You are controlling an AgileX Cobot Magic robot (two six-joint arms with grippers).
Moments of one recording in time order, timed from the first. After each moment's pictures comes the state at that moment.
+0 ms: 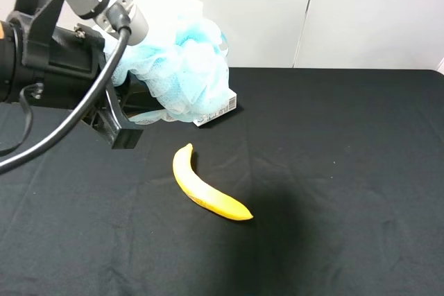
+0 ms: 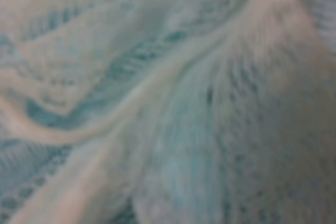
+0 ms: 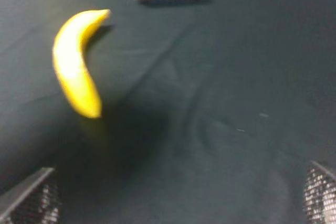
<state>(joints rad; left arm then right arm) -0.76 1.11 -0.68 -0.40 0.15 0.58 0.59 0.09 -0.50 -0.02 1.03 0.02</state>
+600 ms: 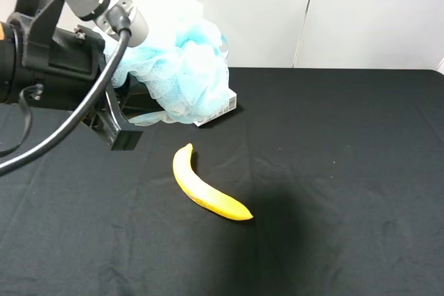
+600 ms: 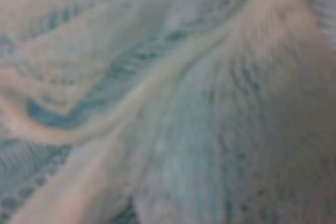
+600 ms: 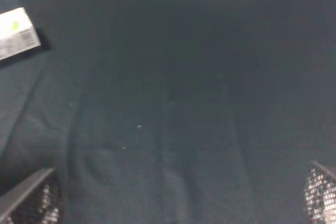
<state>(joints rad) -0.76 1.11 -0.68 -0.40 0.16 0.58 0.12 0.00 -0.49 -0.02 1.02 0.02</state>
